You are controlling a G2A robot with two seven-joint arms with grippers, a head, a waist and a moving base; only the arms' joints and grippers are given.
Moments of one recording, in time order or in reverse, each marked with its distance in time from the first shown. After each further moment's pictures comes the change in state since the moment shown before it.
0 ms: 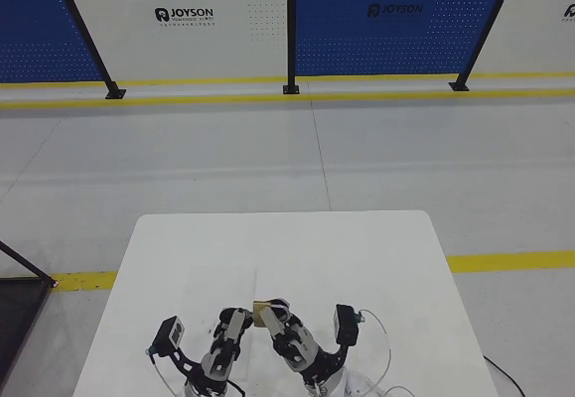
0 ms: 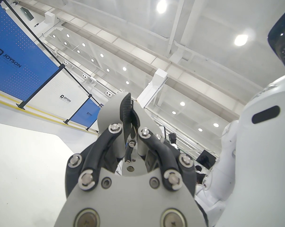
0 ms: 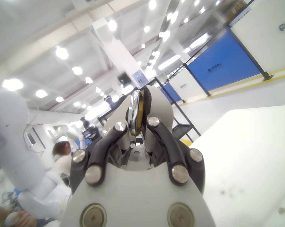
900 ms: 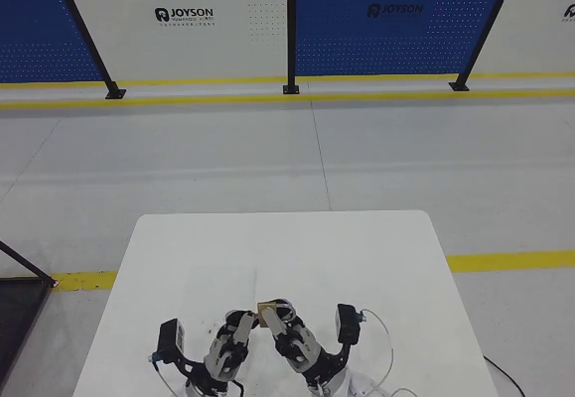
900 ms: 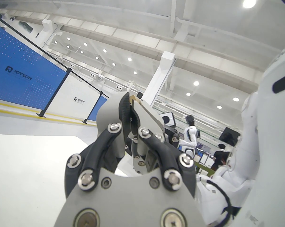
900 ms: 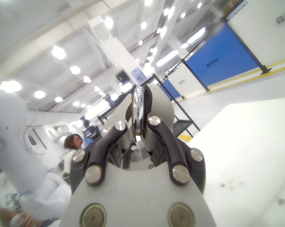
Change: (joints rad) left arm 0.003 -0.022 -0.035 -0.011 0.303 0.128 0.128; right arm -0.028 0.014 0.017 -0.036 0.047 0.006 0.067
